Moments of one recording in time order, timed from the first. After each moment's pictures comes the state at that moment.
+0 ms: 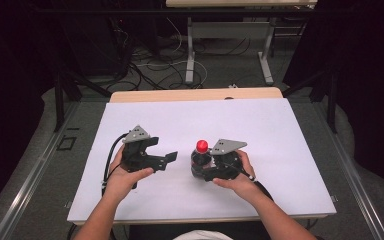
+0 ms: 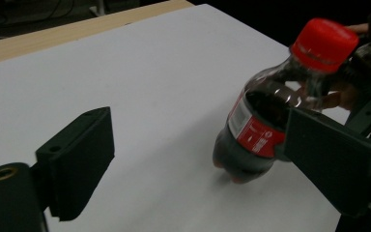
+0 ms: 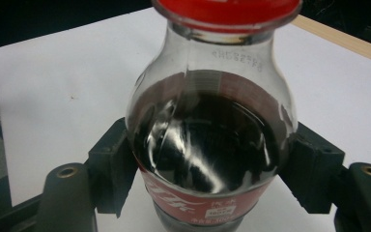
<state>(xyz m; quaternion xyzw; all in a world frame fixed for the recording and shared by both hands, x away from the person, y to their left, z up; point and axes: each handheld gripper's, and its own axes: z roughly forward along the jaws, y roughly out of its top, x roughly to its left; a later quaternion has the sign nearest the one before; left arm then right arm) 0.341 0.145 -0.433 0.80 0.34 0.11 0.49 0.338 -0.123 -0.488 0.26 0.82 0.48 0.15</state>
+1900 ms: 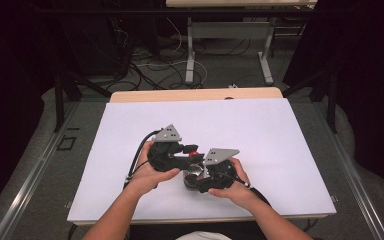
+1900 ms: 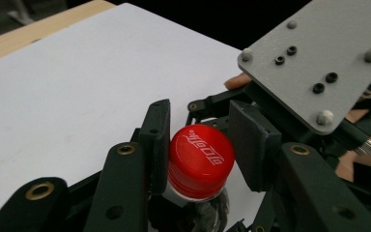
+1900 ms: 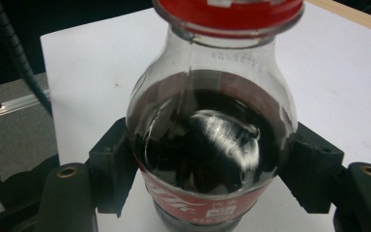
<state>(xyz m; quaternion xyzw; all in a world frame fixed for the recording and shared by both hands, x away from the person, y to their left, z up) 0.325 0.080 -0.413 0.83 0.26 0.06 0.49 0.320 -0.108 -0.496 0.23 0.84 0.48 0.11</state>
